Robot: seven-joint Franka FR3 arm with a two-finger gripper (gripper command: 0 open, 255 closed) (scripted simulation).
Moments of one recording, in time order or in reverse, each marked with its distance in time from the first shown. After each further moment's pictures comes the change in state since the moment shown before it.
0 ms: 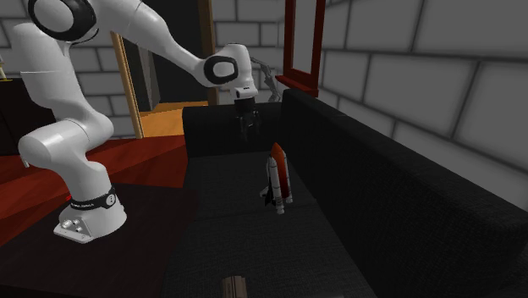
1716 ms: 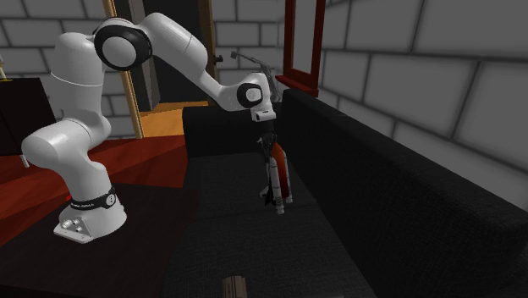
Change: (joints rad) arm 0.135 0.421 -0.058 0.259 -0.363 0.022 0.353
